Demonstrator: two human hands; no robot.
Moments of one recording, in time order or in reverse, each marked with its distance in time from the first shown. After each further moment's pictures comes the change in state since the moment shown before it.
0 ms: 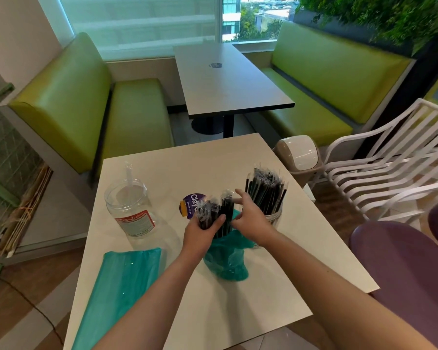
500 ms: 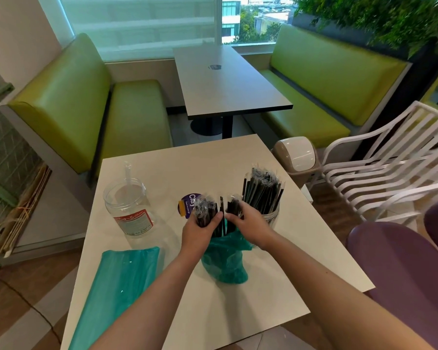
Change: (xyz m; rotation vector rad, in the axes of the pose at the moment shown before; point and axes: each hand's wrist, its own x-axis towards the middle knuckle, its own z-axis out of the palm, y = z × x) left_hand -0.004 0.003 0.003 0.016 0.058 0.002; right_hand -0.012 0.003 -0.002 -0.014 0.011 -0.040
